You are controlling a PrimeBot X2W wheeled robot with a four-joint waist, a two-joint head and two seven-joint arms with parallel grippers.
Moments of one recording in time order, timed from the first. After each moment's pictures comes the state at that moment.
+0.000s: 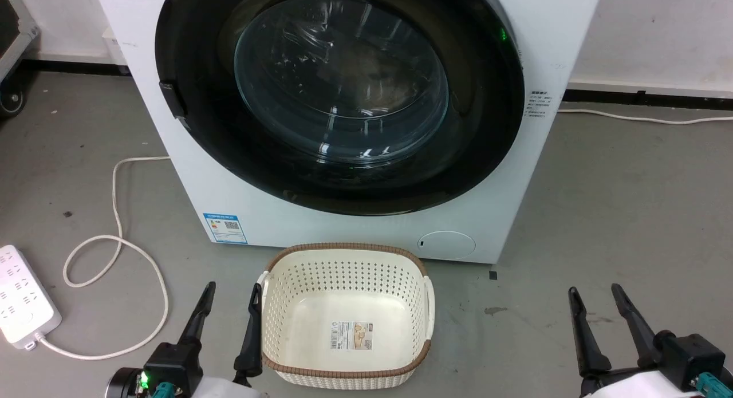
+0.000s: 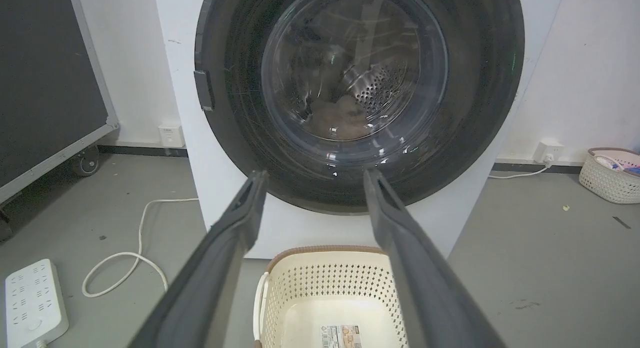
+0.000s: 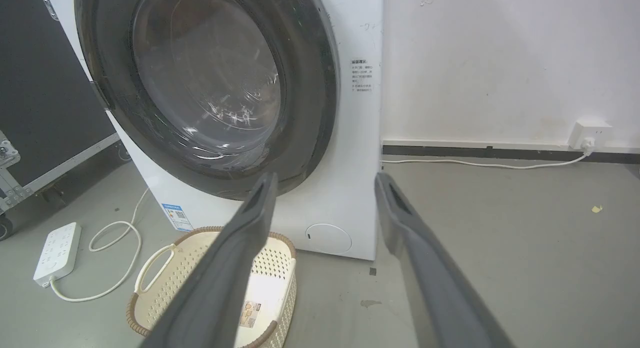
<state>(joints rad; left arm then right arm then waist) 0.03 0.06 -0.04 0.09 -0.11 -0.07 -0.26 0.04 -0.06 -0.05 0.12 0.14 0.13 -0.22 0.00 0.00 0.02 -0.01</state>
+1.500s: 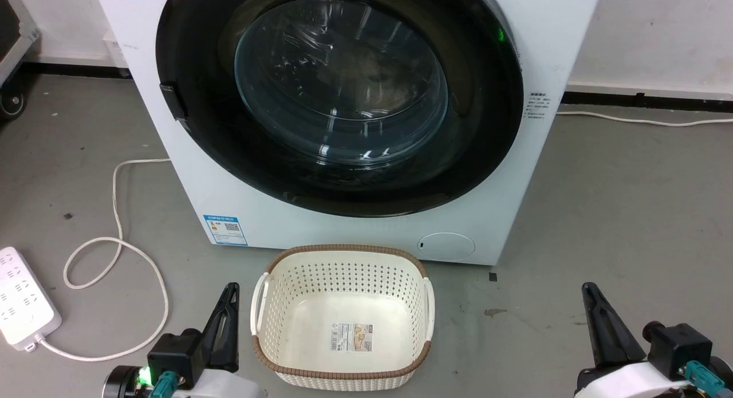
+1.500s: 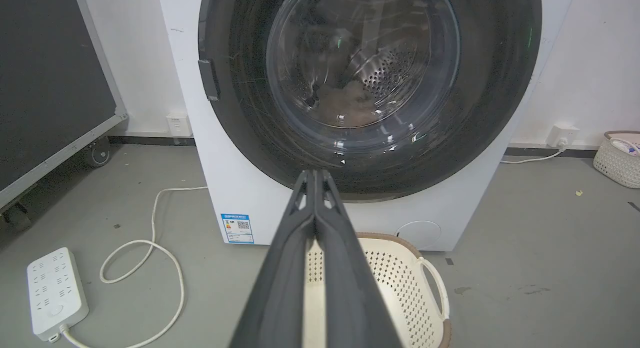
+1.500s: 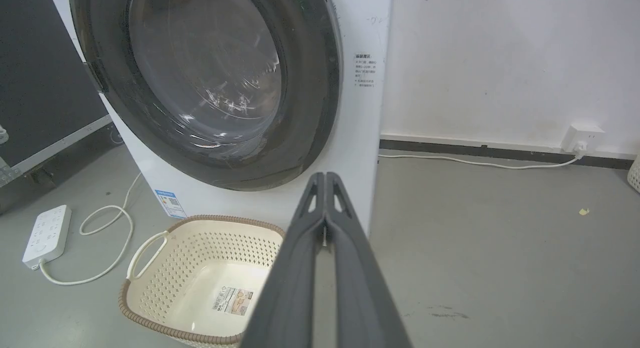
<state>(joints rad) 0.03 0.06 -0.03 0.06 -0.08 -0.05 -0.17 0.04 -0.06 -0.04 0.09 0.10 0.13 -0.15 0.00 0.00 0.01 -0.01</state>
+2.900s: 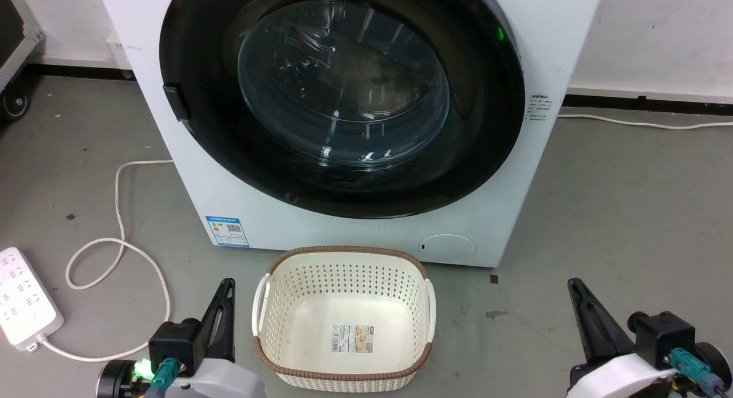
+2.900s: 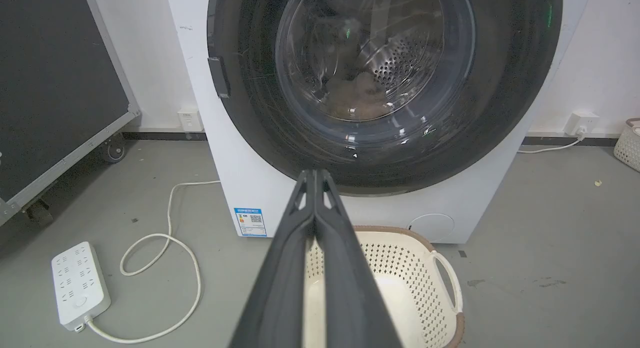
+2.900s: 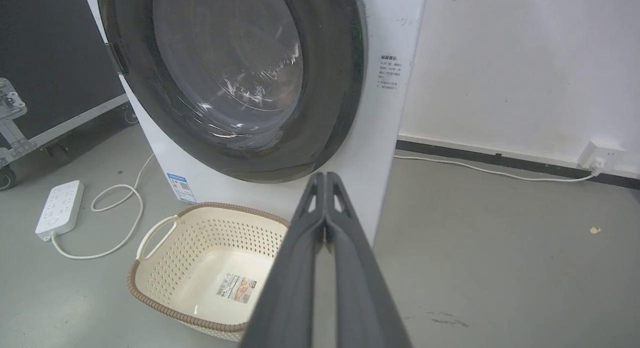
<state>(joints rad) 0.02 0.05 -0.02 0.03 -0.04 -0.03 -0.09 0.03 -0.06 -0.02 0.05 0.05 0.13 -0.08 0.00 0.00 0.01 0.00</state>
